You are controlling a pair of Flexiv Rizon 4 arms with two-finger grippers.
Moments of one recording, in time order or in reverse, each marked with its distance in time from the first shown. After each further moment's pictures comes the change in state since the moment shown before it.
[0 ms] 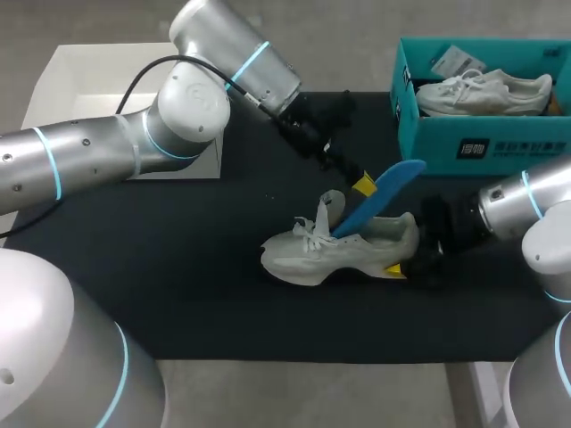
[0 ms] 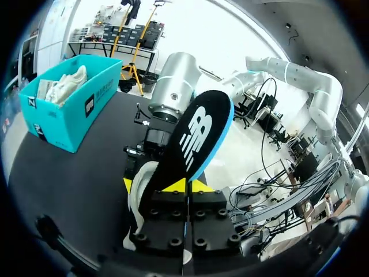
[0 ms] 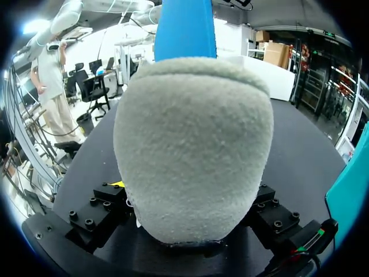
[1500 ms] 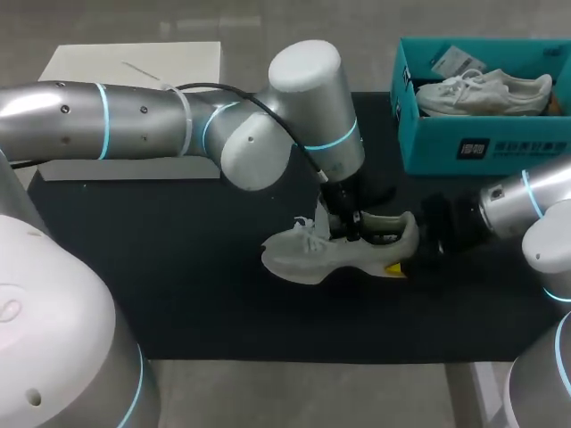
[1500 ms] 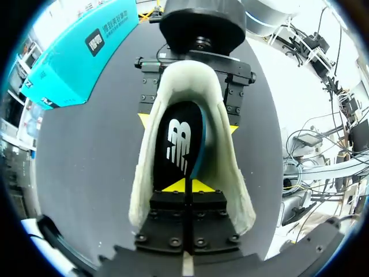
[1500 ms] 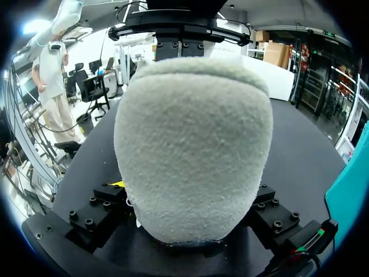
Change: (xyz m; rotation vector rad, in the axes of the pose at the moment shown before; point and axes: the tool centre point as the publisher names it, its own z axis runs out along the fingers) left arm -0.069 0.102 0.072 -0.524 -0.436 0.034; right arm -0.002 0.000 -0.001 0.000 0.000 0.000
